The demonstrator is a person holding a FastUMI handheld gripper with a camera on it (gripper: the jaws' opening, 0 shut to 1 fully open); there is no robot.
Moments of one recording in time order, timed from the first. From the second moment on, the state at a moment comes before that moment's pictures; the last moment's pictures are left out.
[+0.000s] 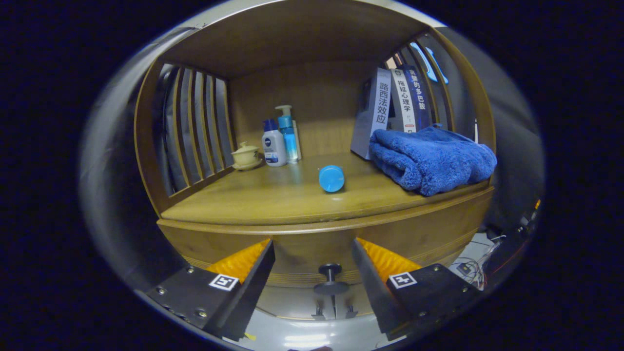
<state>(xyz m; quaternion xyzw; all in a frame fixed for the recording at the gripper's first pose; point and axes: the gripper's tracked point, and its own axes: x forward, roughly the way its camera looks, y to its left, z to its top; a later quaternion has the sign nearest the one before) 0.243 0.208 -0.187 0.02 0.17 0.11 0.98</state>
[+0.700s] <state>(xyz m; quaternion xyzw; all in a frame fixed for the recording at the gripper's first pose) 0.245 0.200 -0.192 0.04 0.17 0.11 0.98</state>
